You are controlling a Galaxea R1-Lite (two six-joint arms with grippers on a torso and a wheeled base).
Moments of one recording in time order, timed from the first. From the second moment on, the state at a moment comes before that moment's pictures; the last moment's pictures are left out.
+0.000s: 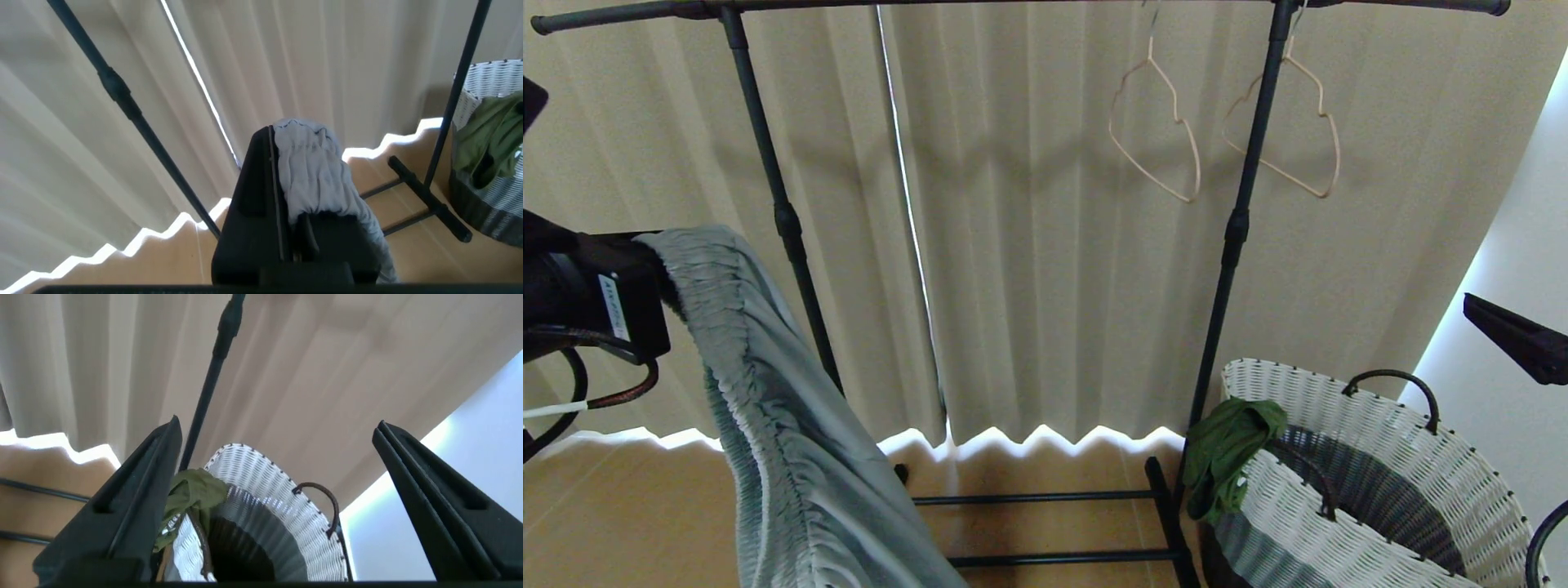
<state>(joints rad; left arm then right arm) -0.30 1.13 -0.89 -0.12 0.05 0.24 0.16 1.03 -0.65 -0.29 -0.14 -0.33</state>
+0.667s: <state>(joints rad) -0.30 1.12 -0.89 -0.13 0.04 0.24 0.14 1.04 -0.64 -0.32 -0.14 -0.32</state>
